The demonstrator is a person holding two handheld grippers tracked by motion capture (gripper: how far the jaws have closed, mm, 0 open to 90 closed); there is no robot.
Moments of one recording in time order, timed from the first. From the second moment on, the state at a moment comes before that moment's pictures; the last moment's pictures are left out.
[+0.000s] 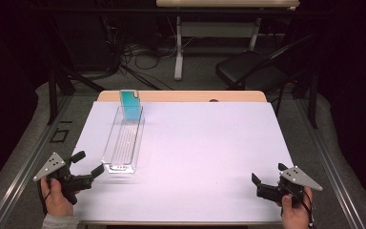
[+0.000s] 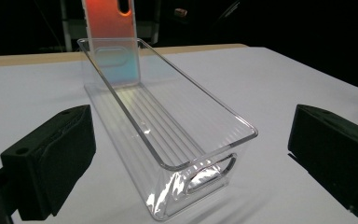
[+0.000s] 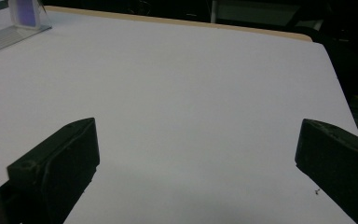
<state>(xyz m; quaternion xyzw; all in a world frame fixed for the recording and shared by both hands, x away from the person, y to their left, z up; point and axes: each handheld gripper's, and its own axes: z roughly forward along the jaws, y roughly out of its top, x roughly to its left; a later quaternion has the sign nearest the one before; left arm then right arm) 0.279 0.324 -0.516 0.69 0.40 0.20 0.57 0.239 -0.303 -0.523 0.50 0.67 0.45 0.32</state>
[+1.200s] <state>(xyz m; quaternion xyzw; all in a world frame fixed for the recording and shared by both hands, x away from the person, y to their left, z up) 0.283 0.332 -0.528 0.68 0.42 0.20 0.56 0.247 -0.304 -0.542 0.49 0.68 0.44 0.30</state>
